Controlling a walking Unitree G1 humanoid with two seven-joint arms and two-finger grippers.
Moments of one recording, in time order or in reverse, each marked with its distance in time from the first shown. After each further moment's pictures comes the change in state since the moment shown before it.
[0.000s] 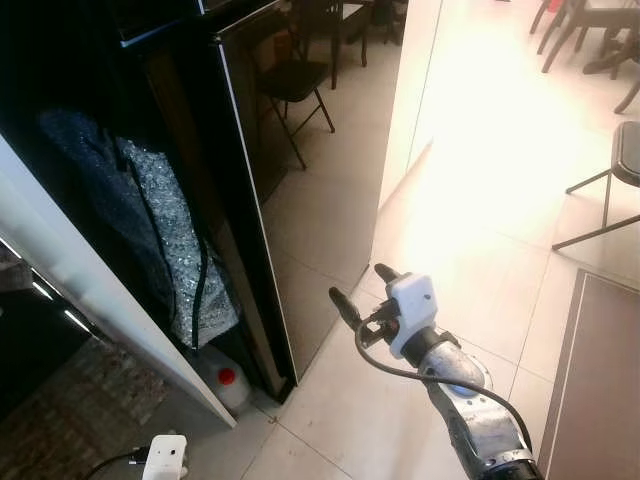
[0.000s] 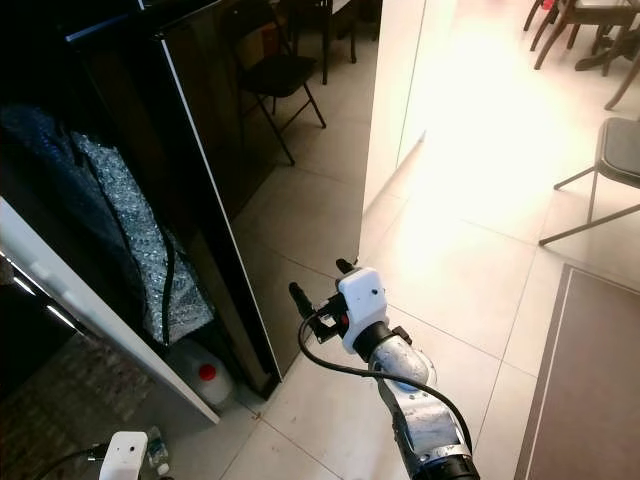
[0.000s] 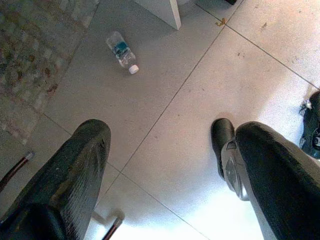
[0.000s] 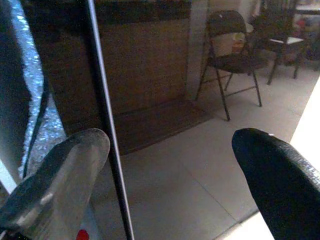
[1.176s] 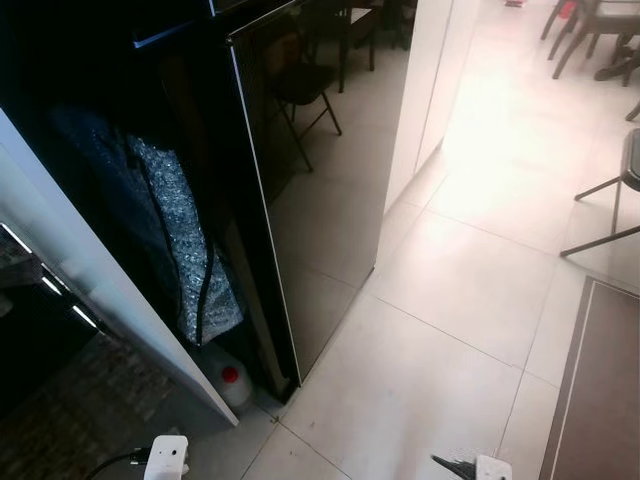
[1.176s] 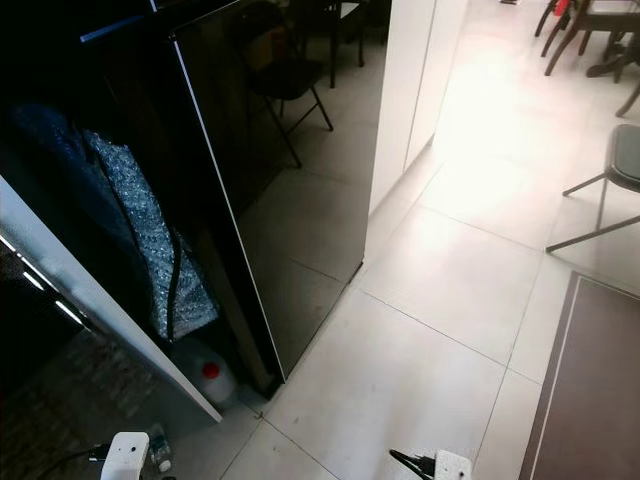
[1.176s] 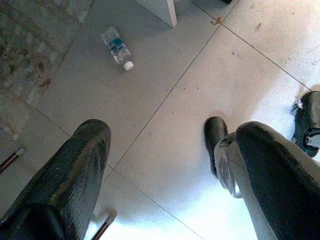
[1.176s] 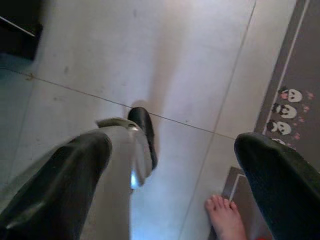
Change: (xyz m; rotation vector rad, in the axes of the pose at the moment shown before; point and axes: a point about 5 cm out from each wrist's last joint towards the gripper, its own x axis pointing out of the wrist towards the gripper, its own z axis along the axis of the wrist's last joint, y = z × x) left arm 0.000 -0.002 0.000 -0.001 0.003 -0.026; right arm -0.172 0.012 -0.199 0.569 0.941 -0.743
